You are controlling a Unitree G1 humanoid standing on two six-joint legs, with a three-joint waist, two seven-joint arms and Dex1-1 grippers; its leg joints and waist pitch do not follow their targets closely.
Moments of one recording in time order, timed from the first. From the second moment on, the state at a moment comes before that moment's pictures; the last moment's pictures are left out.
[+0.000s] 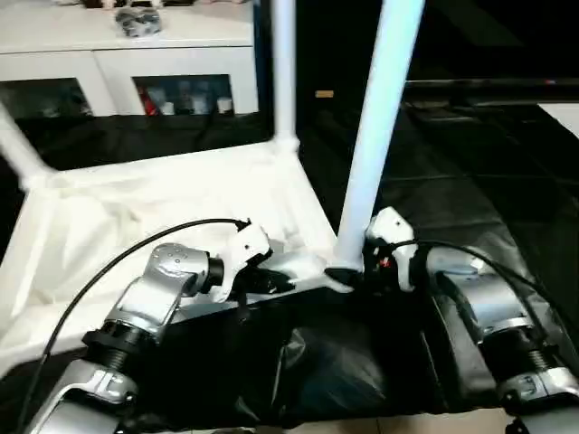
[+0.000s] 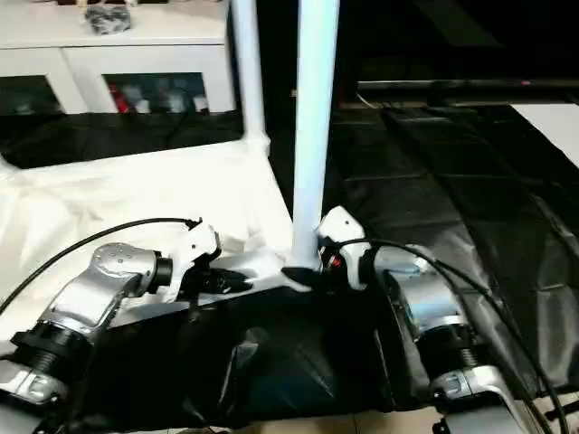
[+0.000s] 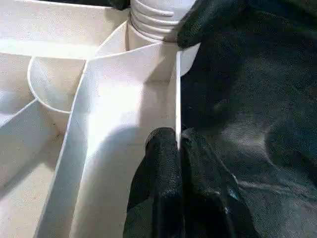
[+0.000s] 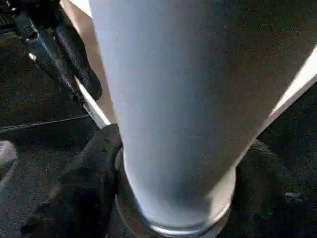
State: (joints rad) left arm -0.50 0.38 -0.27 0.40 -0.04 0.27 -1.17; right arm -0.48 -0.36 0.18 0.46 0.07 0.20 1.06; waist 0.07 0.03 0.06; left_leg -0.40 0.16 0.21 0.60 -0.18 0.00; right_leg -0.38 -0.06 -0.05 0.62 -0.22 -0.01
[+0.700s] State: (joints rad) left arm -0.59 0.15 -0.23 0.53 0.04 0.33 -0.77; right arm -0.55 -0.10 0.00 0.62 0.01 0.19 0.40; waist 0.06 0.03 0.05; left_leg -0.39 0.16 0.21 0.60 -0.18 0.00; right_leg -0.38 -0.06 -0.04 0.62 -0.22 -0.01
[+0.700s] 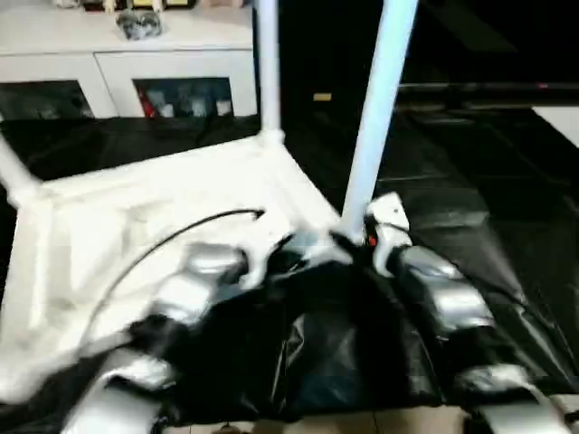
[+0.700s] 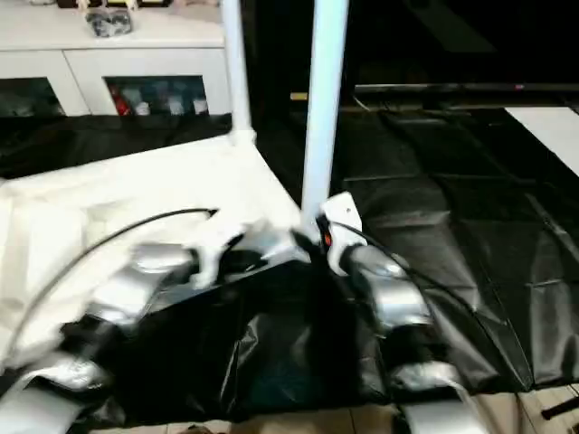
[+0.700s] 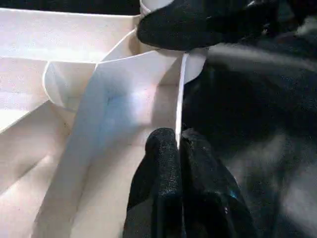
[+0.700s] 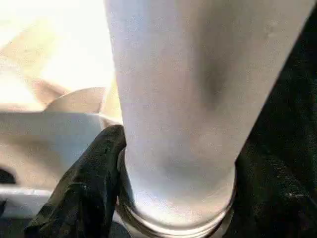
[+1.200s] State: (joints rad) left arm -0.53 0.22 -0.23 0.44 0.01 0.33 -0.90; right arm -0.51 -0.23 0.06 0.54 0.04 0.19 0.72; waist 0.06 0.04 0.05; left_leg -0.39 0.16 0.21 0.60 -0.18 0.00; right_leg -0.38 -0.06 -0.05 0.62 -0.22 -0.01
